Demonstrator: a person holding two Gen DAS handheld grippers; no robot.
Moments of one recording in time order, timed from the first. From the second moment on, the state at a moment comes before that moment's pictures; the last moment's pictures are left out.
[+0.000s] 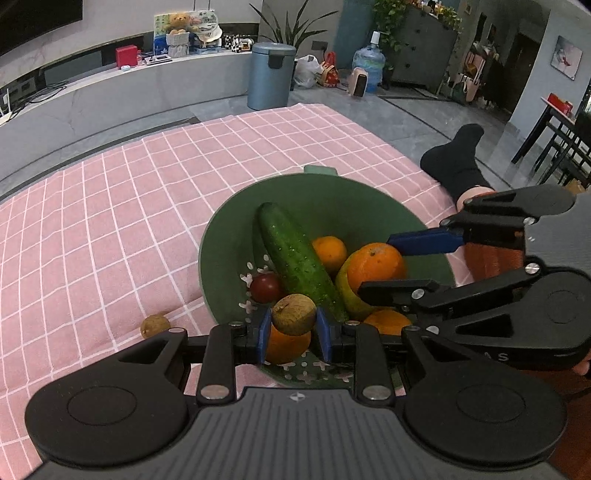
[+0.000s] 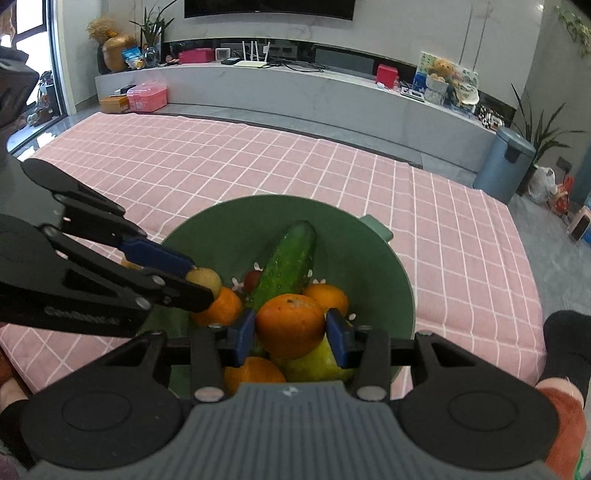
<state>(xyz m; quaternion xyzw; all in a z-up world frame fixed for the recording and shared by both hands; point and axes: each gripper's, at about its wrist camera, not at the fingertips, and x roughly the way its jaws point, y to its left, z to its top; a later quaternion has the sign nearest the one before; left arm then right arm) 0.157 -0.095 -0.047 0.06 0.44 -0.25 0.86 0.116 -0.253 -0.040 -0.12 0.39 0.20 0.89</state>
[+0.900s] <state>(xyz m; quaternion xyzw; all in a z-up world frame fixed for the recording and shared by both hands) 0.169 -0.093 -0.039 0.06 0.43 -0.23 0.87 0.144 -0.247 -0.034 -0.12 0.38 0.16 0.90</state>
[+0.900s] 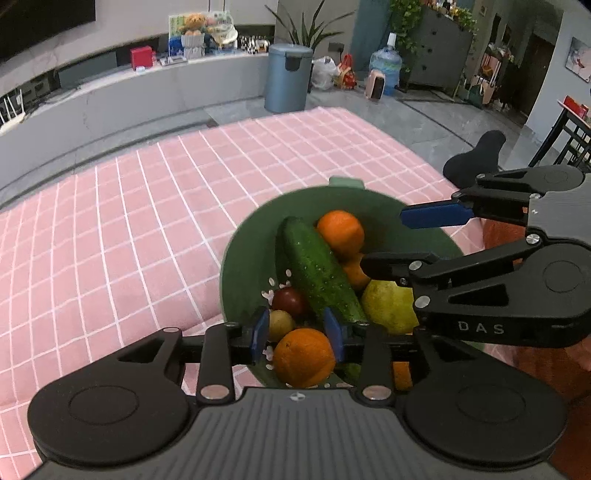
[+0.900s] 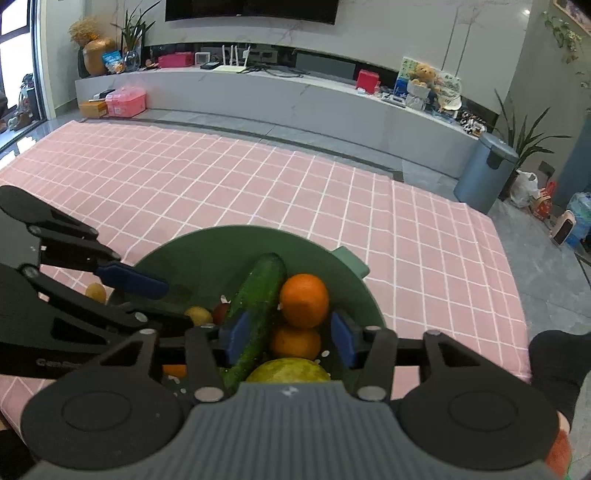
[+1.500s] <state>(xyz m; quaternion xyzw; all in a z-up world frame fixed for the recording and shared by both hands) 0.115 -0.038 0.003 0.06 0.39 -0.20 0.90 0.088 -0.209 -0.003 -0.13 0.33 0.21 0.91</state>
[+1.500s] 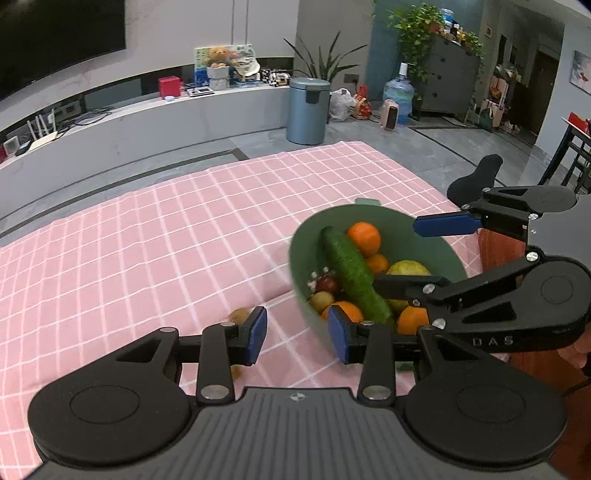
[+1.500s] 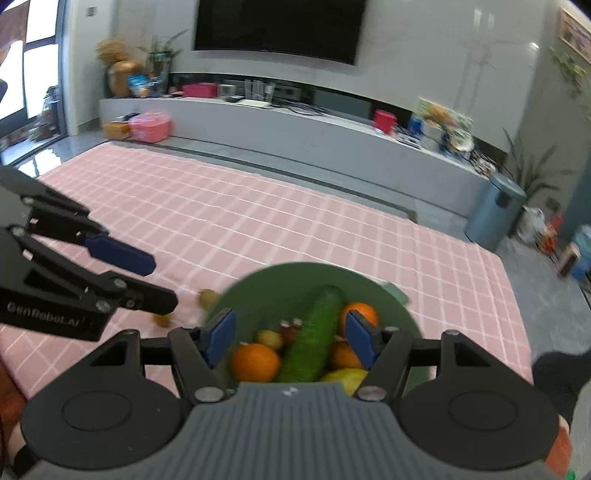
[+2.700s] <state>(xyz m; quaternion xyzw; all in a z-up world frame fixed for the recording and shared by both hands) 0.139 0.026 -0.068 0.04 0.43 -0.20 0.88 0.137 -0.084 -0.043 -0.42 0.35 0.40 0.73</state>
